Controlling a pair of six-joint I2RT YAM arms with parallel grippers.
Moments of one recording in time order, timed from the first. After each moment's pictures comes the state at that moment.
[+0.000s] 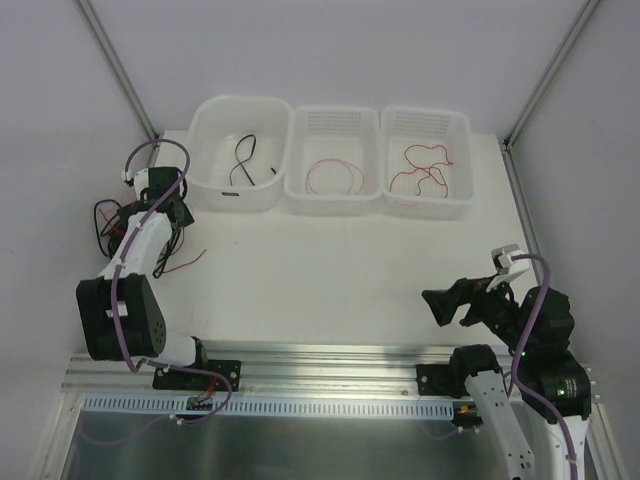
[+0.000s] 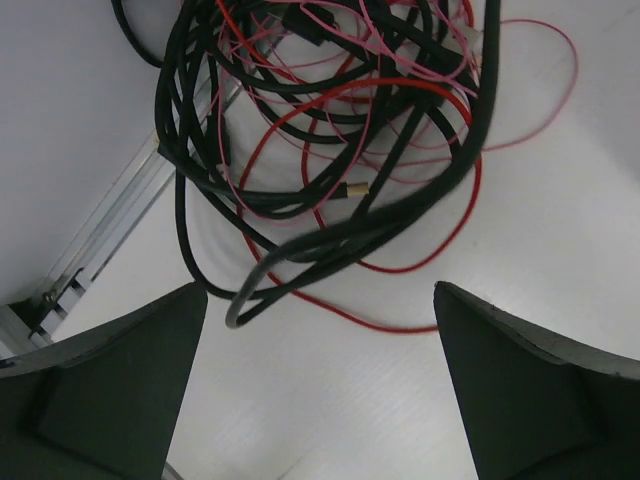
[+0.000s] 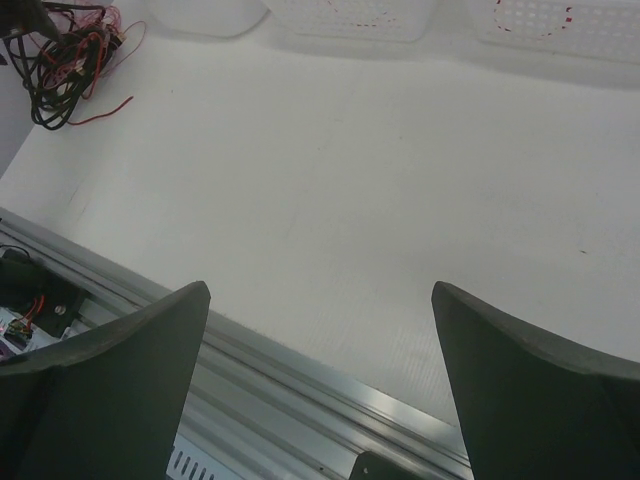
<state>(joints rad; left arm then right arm) 0.09 1.36 1.01 -0.60 -0.55 -0.38 0.16 0.25 0.86 -0.96 -0.36 0.21</state>
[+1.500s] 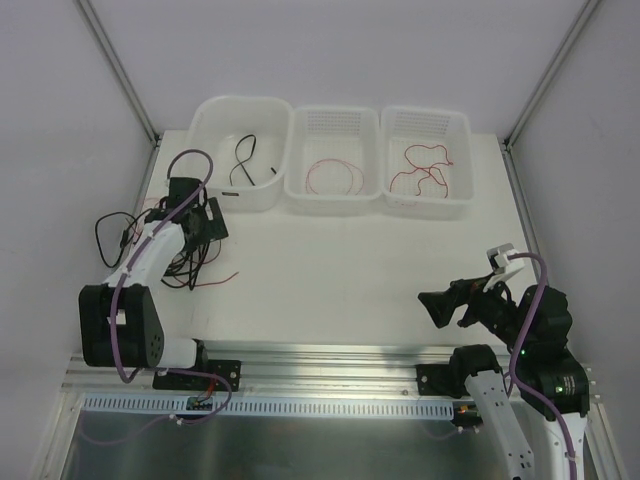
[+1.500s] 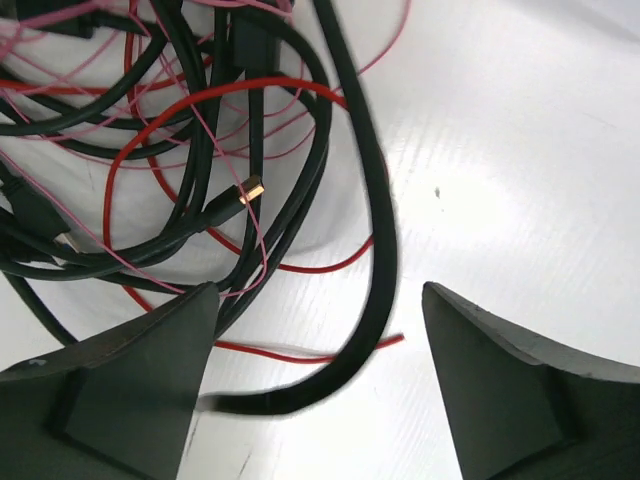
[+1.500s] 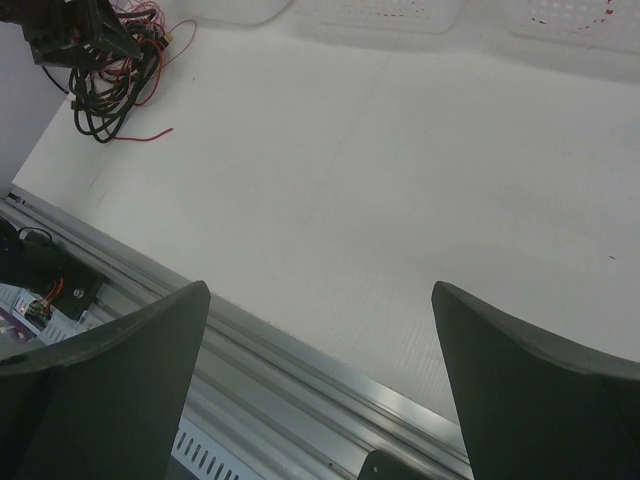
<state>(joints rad) 0.01 1.40 0.94 -0.57 -0.14 -0.34 0.16 0.25 0.84 -0.95 -0.43 0.21</state>
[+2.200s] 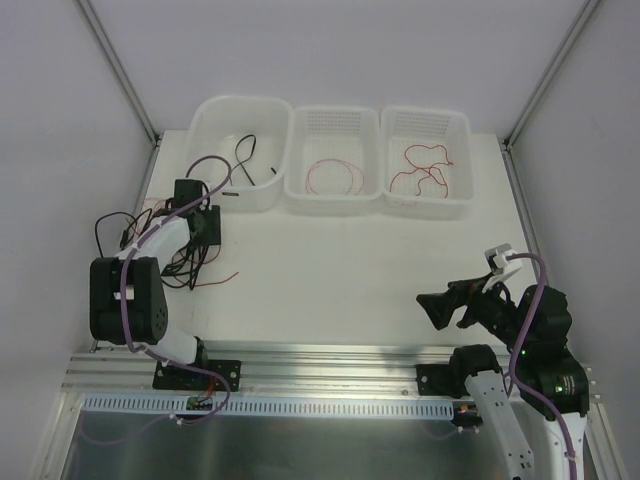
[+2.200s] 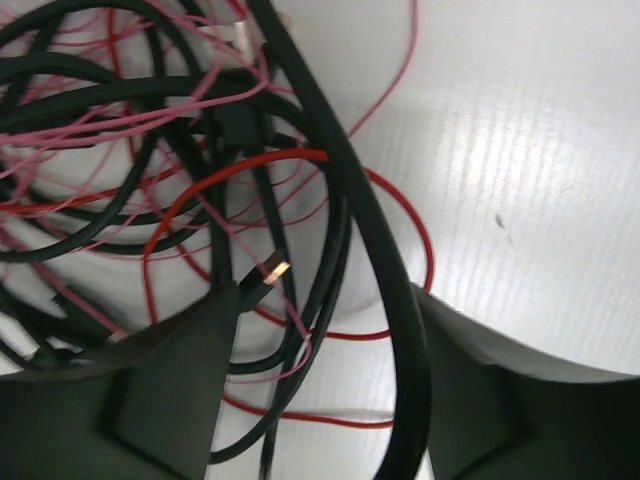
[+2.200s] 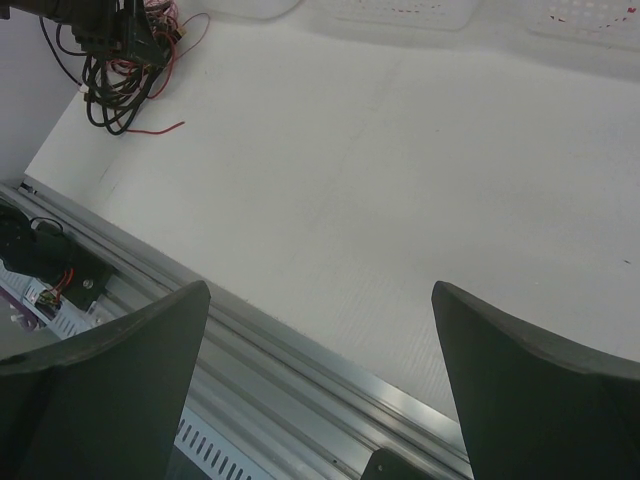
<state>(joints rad) 0.02 1.49 0.92 -0.44 -0.14 -0.04 0.16 0.25 0.84 -0.95 -0.46 0.21</state>
